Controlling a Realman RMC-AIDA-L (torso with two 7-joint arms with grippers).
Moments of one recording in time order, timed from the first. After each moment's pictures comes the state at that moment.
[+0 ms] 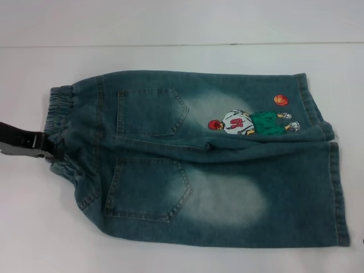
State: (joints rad) left arm -0.74 -2.00 0.51 0.86 2.77 1.63 -2.40; right arm 0.69 1.99 -0.75 -0.88 -2.90 -1.99 1.77
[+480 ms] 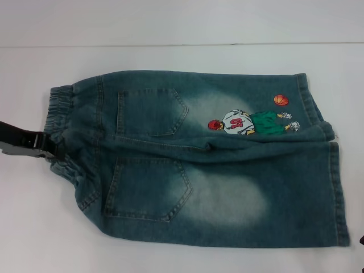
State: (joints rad) left arm -0.75 -2.00 0.51 0.86 2.77 1.63 -2.40; right arm 0.71 2.00 -0.80 -0.86 -2.91 -1.96 1.79
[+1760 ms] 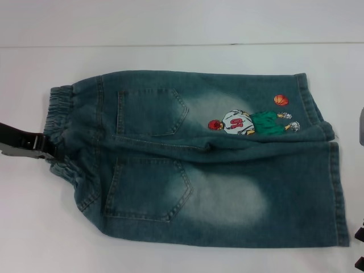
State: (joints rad) left arm -0.74 -2.00 0.52 0.86 2.77 1.63 -2.39; right arm 0.75 2.02 -0.91 -0.82 -2.92 -1.88 1.88
